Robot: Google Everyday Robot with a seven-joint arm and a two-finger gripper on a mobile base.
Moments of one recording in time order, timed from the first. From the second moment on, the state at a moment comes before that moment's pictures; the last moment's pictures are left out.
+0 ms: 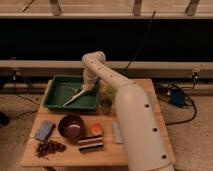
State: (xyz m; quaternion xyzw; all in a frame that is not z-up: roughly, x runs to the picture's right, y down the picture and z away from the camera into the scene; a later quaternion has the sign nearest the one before) arm -0.121 -0.013 0.967 -0.26 -0.18 -0.16 0.94
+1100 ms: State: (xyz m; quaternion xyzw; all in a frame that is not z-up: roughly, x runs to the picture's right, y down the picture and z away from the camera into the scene) arm -0.119 -0.029 0.861 -0.20 -0.16 -0.20 0.95
